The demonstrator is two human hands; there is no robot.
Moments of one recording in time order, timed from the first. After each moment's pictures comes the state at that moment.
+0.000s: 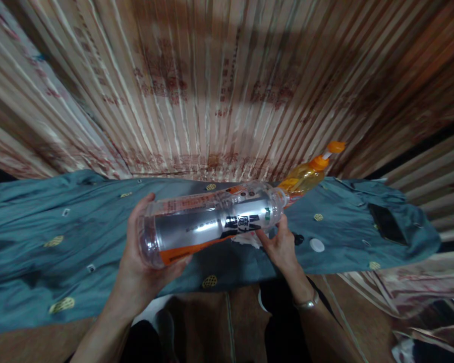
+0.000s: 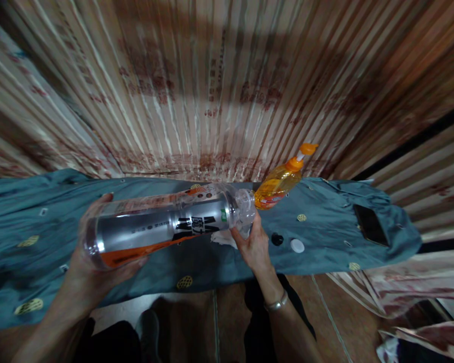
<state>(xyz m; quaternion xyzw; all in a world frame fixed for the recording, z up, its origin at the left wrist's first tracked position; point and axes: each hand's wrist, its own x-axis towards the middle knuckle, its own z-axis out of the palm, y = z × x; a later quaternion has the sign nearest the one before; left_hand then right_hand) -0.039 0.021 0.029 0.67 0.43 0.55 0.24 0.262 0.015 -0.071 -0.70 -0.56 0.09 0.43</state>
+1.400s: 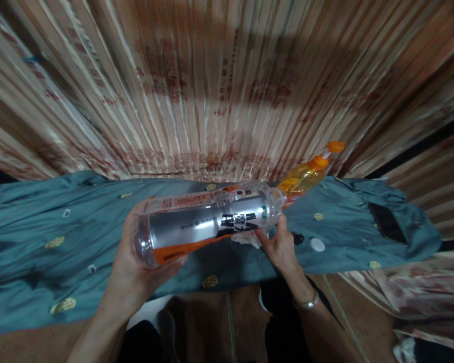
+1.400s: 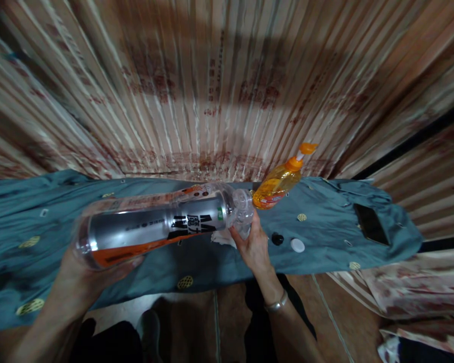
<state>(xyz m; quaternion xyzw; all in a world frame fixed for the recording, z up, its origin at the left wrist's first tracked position) -0.044 0.017 0.036 0.60 0.48 0.53 0.35 0.261 0.016 -0.075 -0.69 -0.58 0.06 0.43</state>
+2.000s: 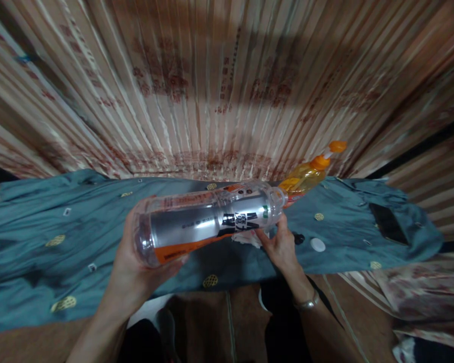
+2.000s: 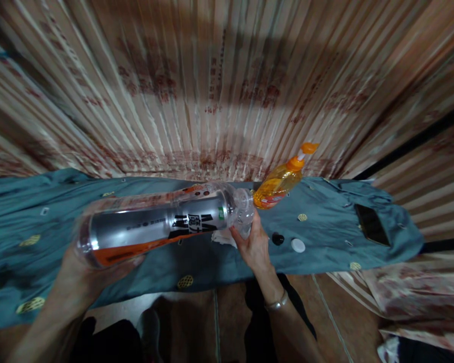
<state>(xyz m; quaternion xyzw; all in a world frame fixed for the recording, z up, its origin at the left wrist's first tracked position) -0.043 0.023 0.030 0.58 0.46 0.58 0.33 0.263 0.016 -0.076 -0.69 -0.58 0.05 0.43</state>
